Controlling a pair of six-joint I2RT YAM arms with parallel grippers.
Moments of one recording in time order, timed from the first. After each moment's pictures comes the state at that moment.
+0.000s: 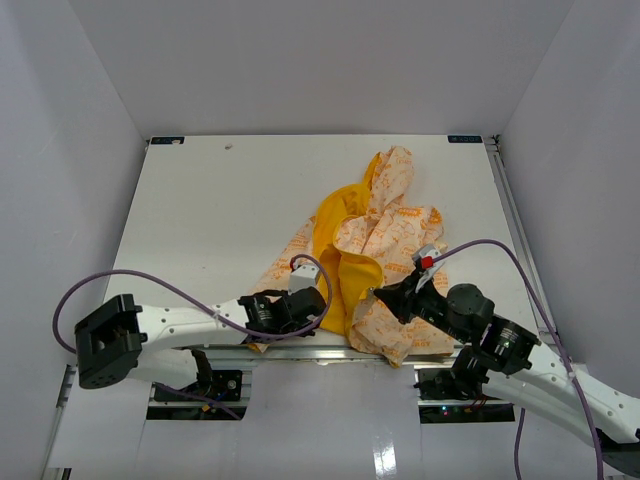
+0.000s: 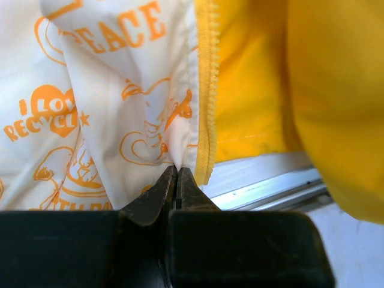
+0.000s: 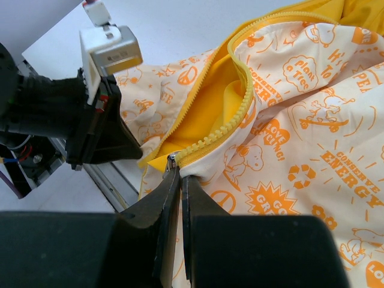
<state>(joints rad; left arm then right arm) -1.21 1.29 0.68 -0.38 -0.40 -0.85 1.00 0.39 0.43 -0.24 0.10 0.30</state>
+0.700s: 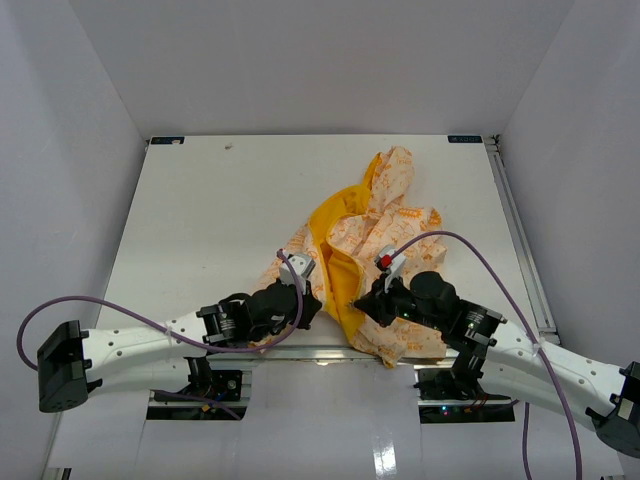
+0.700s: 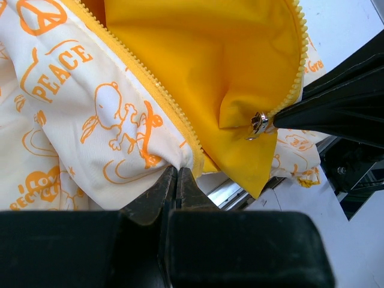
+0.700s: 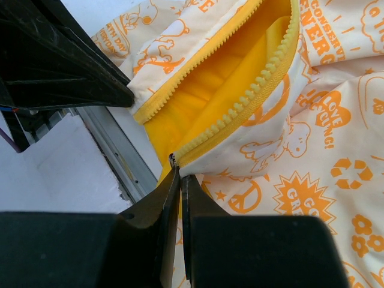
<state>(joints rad) -1.21 0.97 0.56 -0.10 -0.36 -0.58 1.00 0.69 0.44 -0.13 -0.07 0.28</state>
